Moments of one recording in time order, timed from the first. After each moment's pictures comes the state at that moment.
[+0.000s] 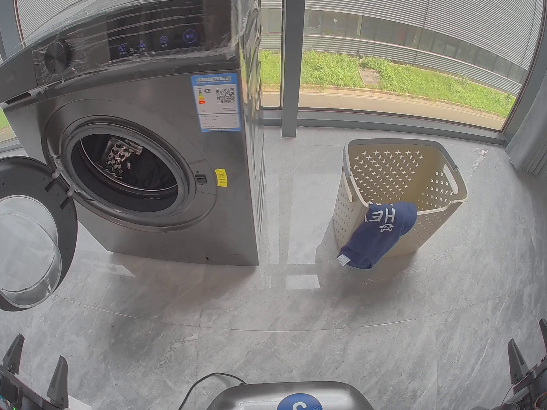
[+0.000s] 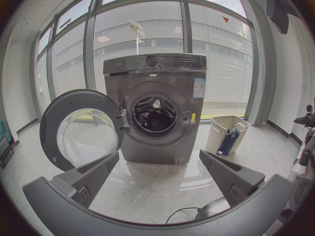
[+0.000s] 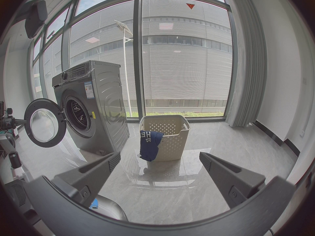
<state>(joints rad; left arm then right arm) 0.00 0.01 -0.02 -0.04 0.01 0.01 0.00 0.01 -0.02 -0.03 0.00 0.00</state>
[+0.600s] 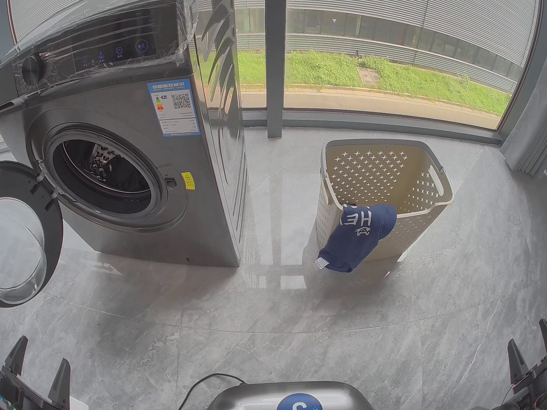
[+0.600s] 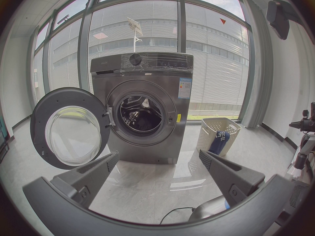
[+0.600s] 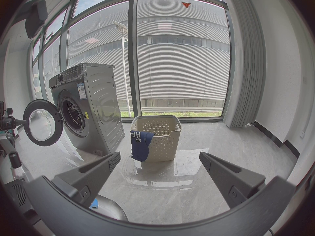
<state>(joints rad) 0.00 0.02 -0.02 -0.04 -0.02 -0.02 0.00 0.02 -0.02 -0.03 0.00 0.00</state>
